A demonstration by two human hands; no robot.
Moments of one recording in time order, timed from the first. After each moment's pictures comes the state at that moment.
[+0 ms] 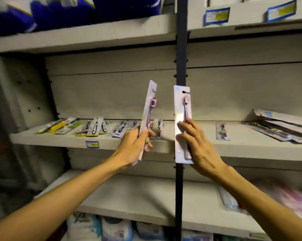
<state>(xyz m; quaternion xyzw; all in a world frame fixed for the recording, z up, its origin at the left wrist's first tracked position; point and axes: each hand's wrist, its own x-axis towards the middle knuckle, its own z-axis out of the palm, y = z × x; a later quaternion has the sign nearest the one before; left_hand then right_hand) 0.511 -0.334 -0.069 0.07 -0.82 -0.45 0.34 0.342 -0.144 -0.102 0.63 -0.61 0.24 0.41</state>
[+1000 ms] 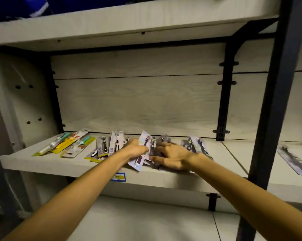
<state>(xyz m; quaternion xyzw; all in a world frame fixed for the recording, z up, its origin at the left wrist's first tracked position) 0.439 -0.609 -0.063 0.32 -0.86 -0.36 0.16 0.319 -0.467 -0.076 0.58 -0.81 0.07 0.03</state>
